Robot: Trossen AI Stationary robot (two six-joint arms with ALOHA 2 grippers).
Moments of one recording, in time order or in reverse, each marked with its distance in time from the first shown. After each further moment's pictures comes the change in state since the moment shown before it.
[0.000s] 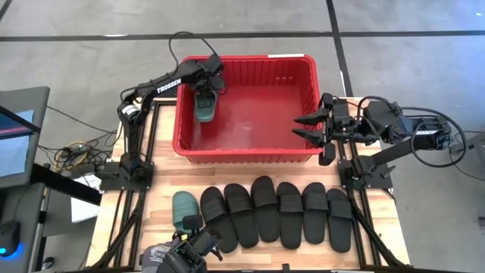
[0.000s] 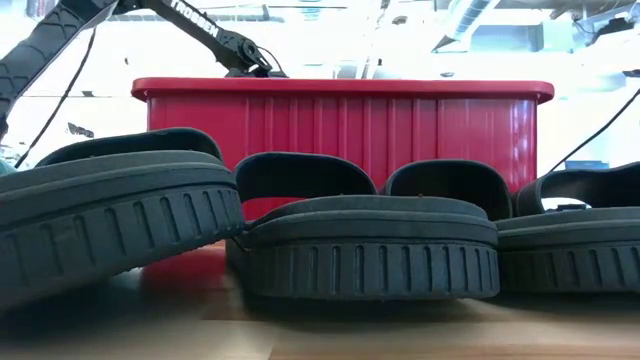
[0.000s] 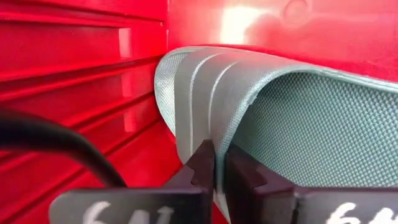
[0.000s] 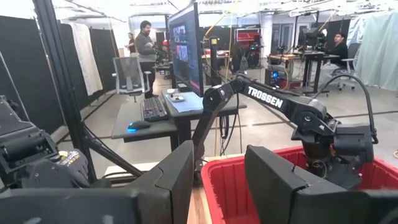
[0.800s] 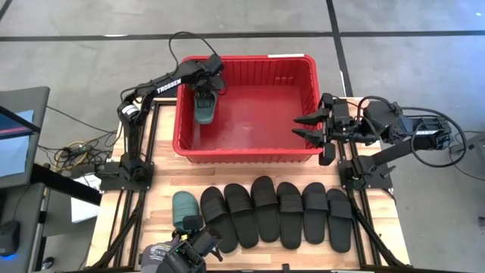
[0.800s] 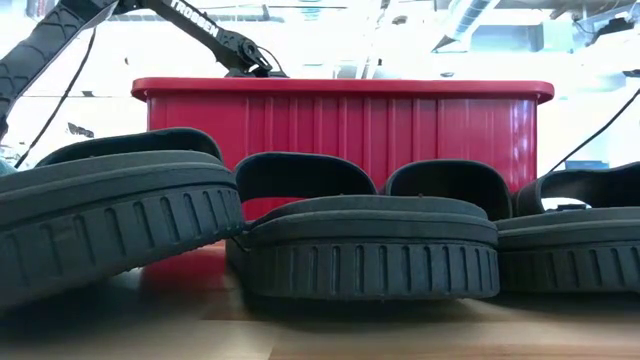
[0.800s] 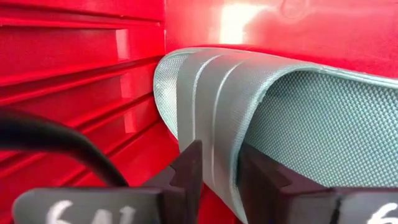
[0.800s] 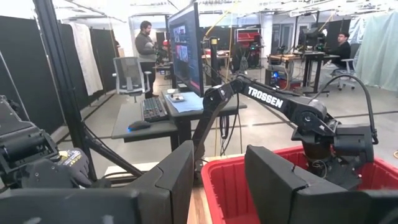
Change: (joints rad) left arm 0.001 0.000 0.000 -0.003 -0.006 0.026; right arm 0.000 0.000 0.000 0.000 0.000 0.000
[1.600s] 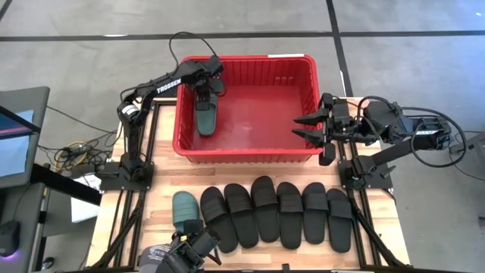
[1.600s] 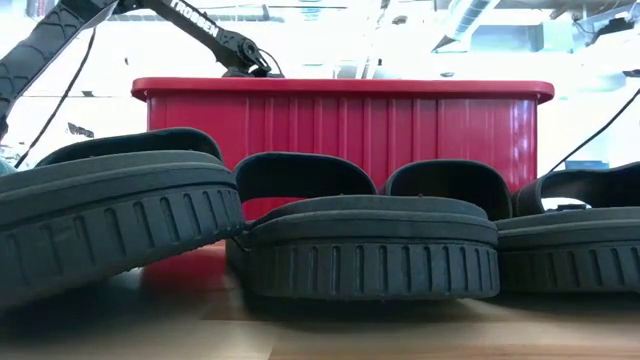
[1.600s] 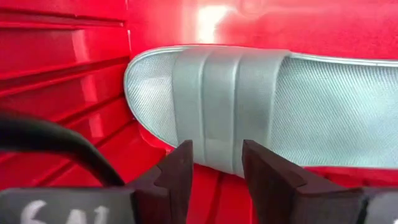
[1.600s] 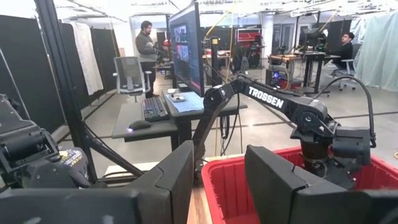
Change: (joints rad) left arm 0.000 0.000 0.000 -0.070 0.079 0.013; right arm 0.000 0.000 0.000 0.000 -0.004 -0.003
